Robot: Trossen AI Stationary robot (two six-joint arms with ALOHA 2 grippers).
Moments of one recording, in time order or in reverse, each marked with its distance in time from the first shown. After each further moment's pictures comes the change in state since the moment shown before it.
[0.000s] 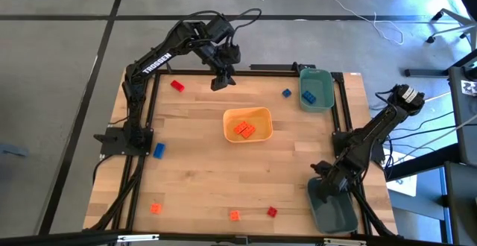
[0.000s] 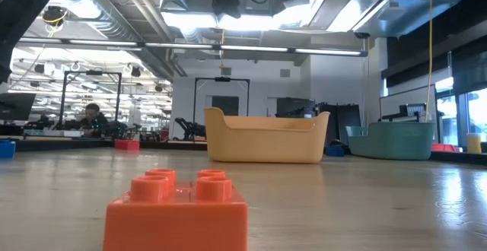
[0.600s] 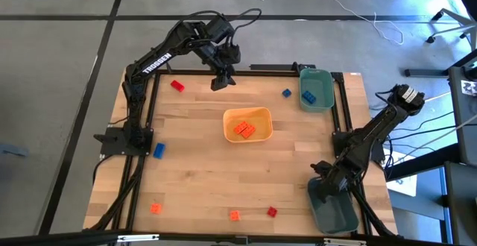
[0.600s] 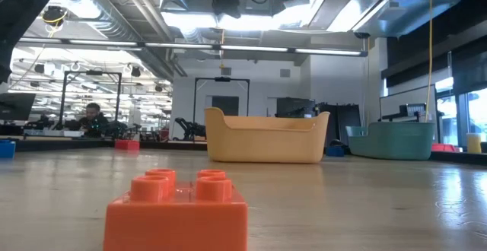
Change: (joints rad) left arm 0.000 0.000 0.000 0.000 0.000 0.000; right arm -0.001 -0.001 0.000 0.016 0.016 0.025
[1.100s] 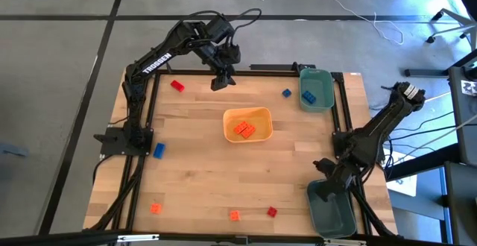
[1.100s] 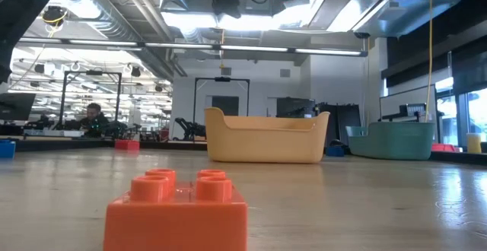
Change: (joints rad) left arm 0.000 0.000 0.000 0.000 0.000 0.000; right arm 0.000 -0.081 0.123 -0.145 0.063 0.024
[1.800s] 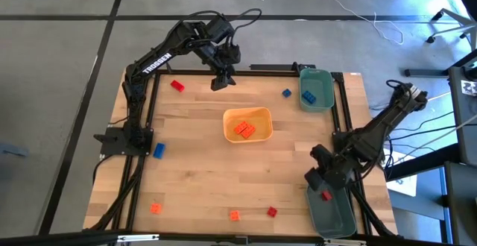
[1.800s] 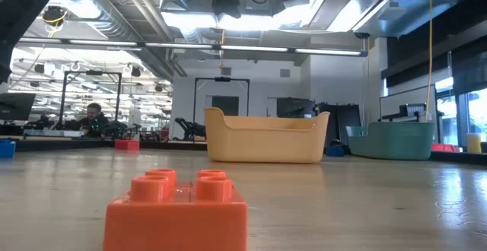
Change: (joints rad) left arm 0.000 0.000 0.000 0.000 0.000 0.003; right arm -0.080 -0.008 0.179 -0.114 0.417 -0.158
